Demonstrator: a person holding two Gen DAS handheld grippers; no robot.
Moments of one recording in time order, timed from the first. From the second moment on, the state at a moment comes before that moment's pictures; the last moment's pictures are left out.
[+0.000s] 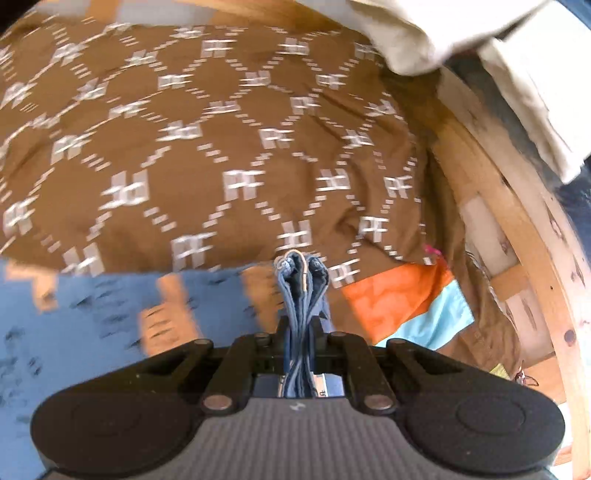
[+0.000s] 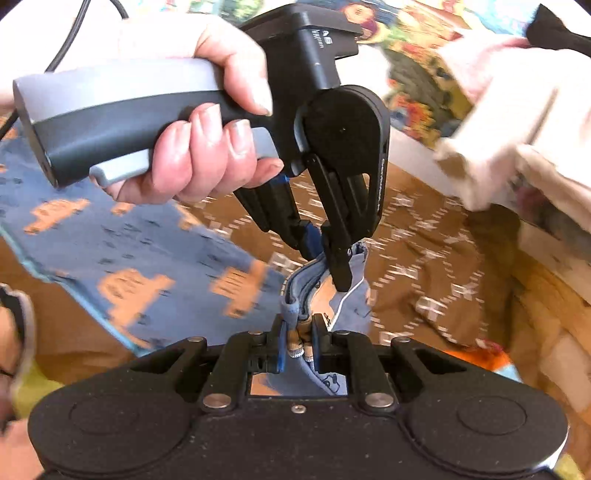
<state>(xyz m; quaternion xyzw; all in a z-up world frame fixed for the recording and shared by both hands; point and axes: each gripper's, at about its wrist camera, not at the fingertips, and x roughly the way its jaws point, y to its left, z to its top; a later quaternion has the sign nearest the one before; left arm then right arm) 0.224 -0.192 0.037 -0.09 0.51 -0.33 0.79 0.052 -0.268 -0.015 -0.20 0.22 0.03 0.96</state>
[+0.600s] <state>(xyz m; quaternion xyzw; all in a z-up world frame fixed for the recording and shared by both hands) 0.230 -0.109 -0.011 -0.14 0.54 -0.26 0.79 0.065 -0.225 -0.032 -0.19 0.27 0.12 0.94</state>
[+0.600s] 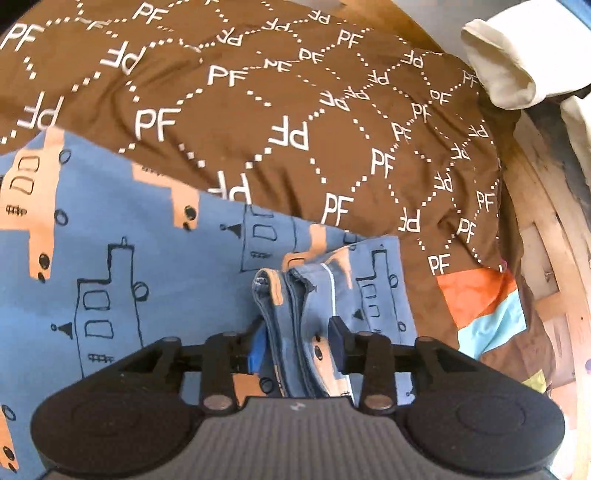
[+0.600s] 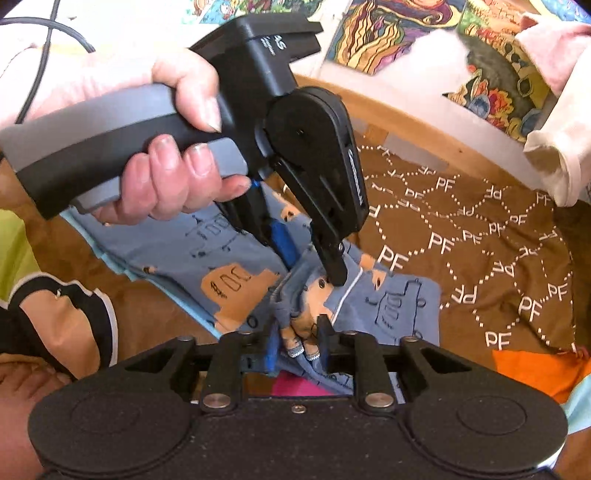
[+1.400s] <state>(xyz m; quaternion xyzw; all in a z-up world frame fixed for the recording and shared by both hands) 0.215 -0.116 0.001 -0.09 0.50 -0.26 0.82 0.072 -0.224 -0.037 -0.18 0.27 0.12 0.94</state>
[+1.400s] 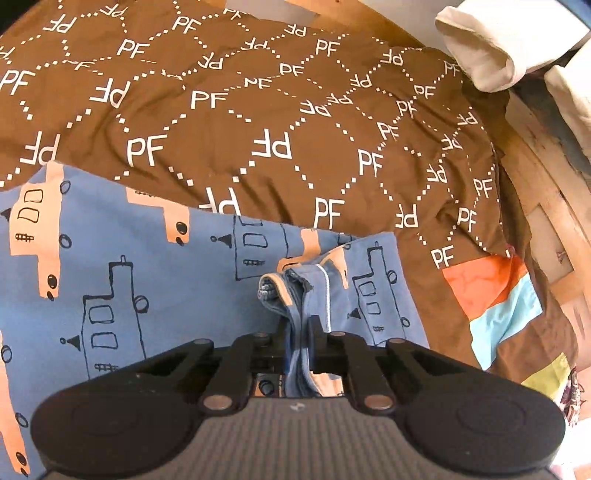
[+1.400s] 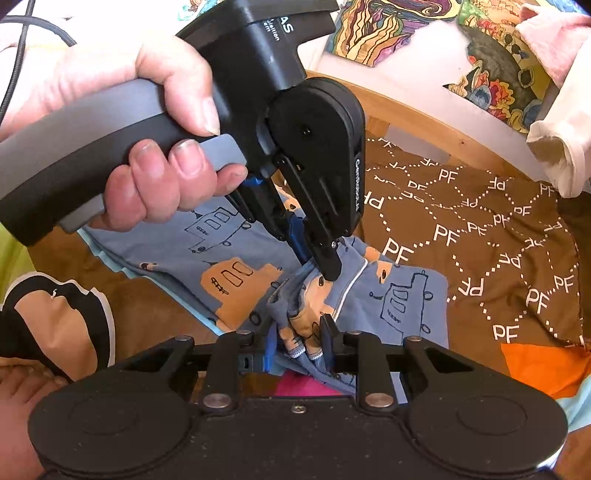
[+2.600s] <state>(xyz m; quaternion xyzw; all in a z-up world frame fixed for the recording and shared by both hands) 0.212 0.007 0.024 -0.15 0.47 -0.23 0.84 0.073 -0.143 -0.017 -0.16 0.23 0.20 0.94</state>
